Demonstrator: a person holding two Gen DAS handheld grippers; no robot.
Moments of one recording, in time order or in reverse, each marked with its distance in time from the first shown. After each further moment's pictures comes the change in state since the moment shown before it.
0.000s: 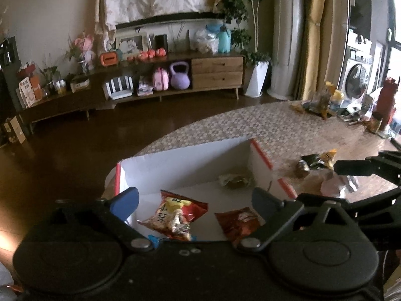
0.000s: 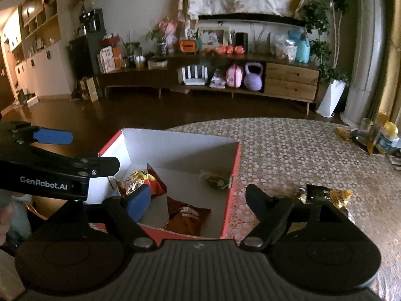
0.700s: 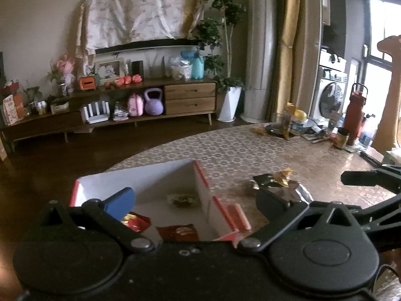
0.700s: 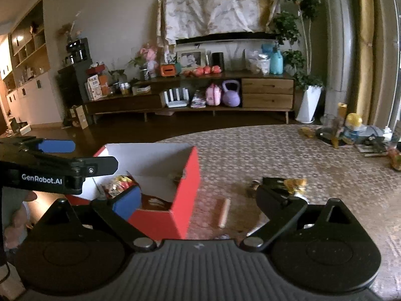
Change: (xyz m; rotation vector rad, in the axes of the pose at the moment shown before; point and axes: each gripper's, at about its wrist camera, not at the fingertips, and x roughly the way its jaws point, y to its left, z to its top) left arm -0.034 -0.077 -0.014 0.013 -0.133 -0.102; right arm -0.086 -0.068 -0.041 0.079 -0.111 -0.044
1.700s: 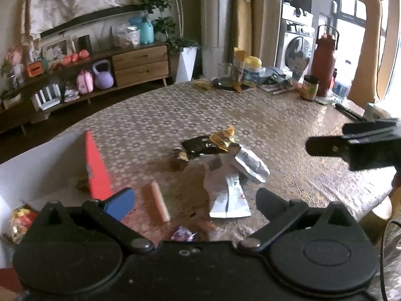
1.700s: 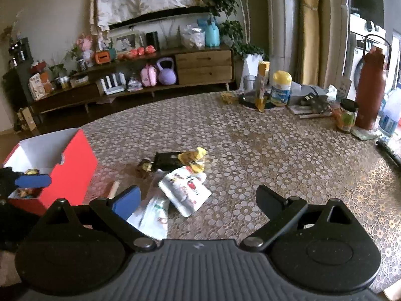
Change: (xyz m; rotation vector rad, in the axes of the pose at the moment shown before) left arm 0.110 -0.133 -0.030 0.124 0.170 -0.133; right arm 0.041 -0.172 -0.026 0.139 0.108 -0.216
